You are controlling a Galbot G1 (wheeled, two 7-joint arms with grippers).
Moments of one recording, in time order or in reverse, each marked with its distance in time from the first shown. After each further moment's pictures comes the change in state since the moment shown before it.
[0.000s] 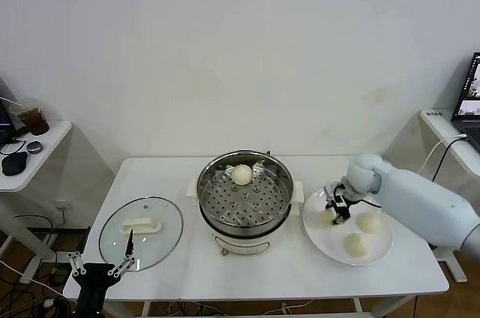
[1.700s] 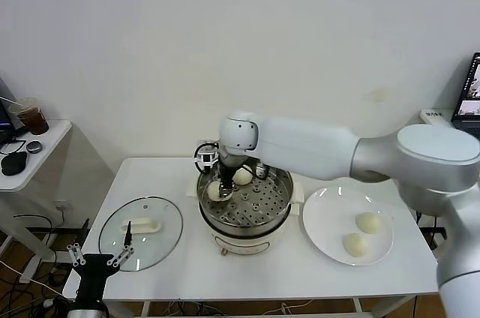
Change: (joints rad) left arm -0.073 0.008 0.000 0.042 -0.026 0.008 -0.001; right arm 0.396 0.641 -0.401 -0.094 0.673 -0.505 0.273
